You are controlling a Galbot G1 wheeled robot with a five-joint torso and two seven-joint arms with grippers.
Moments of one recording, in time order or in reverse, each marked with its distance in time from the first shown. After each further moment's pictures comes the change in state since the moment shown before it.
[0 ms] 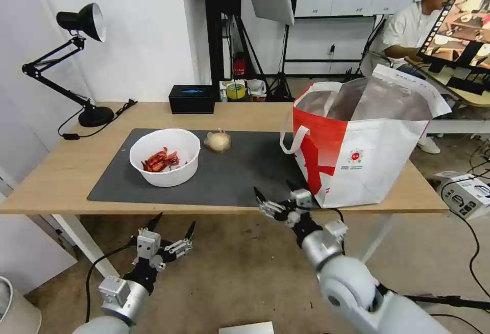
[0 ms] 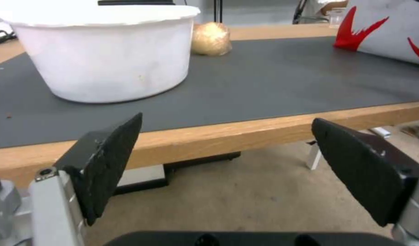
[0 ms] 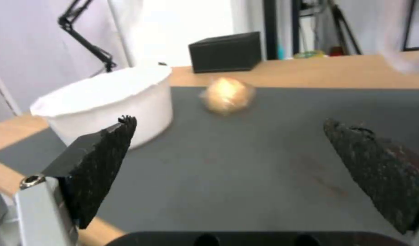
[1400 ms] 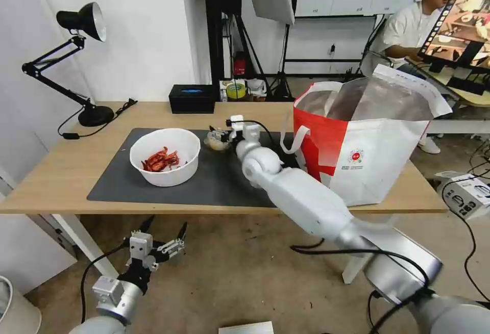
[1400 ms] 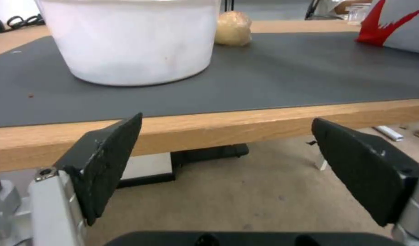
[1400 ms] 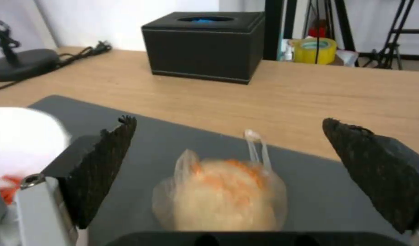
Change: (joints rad) left arm -0.029 0.002 -0.025 0.062 -0.047 -0.020 0.008; right arm 0.789 0.551 -0.273 -0.963 0.109 -0.172 0.064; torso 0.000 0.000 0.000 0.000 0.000
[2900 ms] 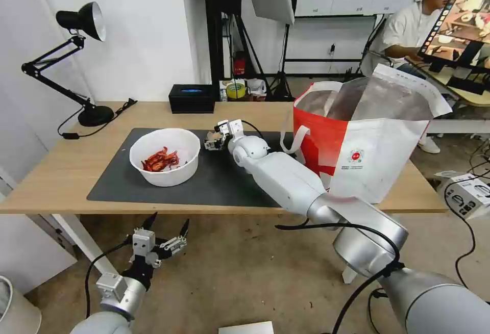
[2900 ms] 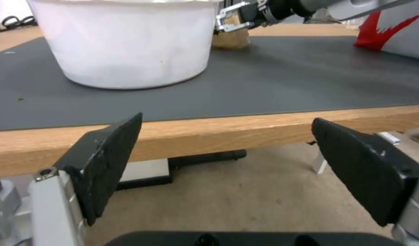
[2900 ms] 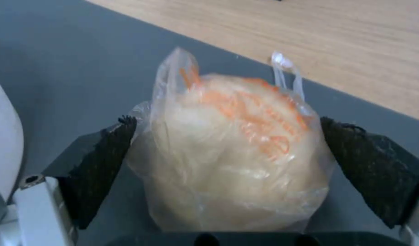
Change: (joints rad) left arm -0.020 -0.007 0.010 0.010 0.002 0.003 0.003; right arm 0.097 0.083 -0.051 -0.297 -0.053 -0.128 -0.233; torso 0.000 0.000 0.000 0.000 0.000
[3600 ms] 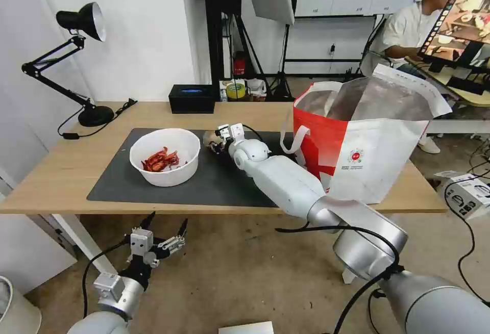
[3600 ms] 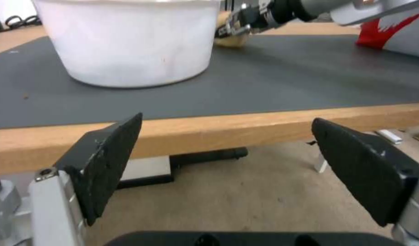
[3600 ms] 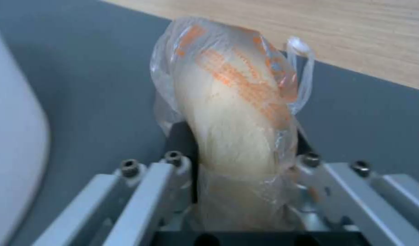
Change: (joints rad) left arm 0.010 -0.001 -0.004 -0.006 0.002 0.000 -0.001; right arm -0.035 -0.007 0.023 0.043 0.023 -0.003 0.016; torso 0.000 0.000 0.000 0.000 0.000
